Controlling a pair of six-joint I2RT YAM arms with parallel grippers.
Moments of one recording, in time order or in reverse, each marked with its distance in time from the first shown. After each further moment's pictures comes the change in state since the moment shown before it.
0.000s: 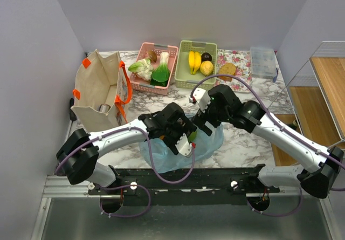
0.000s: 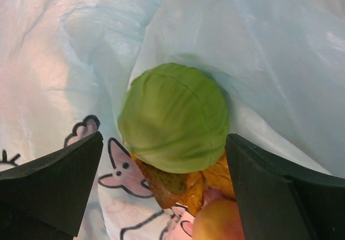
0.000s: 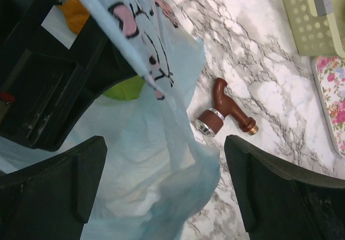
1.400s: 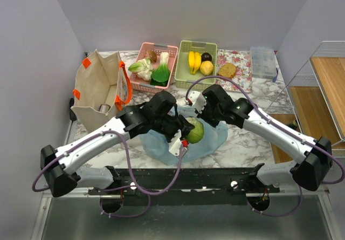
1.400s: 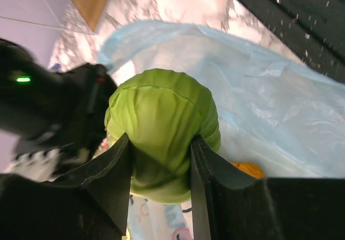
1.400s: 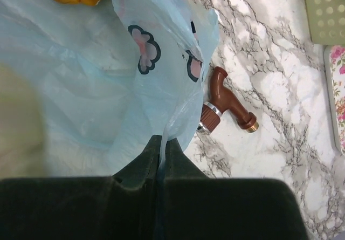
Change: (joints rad) left arm -0.024 -0.133 0.268 -0.304 0.220 0.021; right arm -0.037 0.111 -0.034 0.020 0.029 -0.088
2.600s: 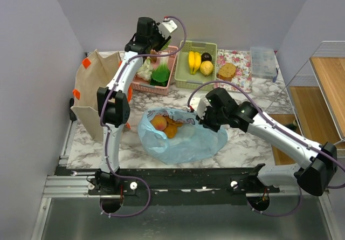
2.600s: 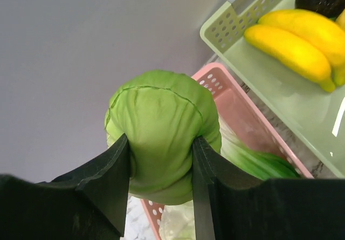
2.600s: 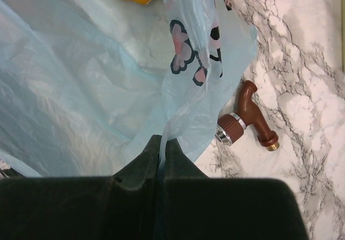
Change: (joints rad) left arm 0.654 0.999 1.166 0.319 -0.360 -0.843; right arm 0.000 -0.073 -0.057 -0.005 -0.171 -0.082
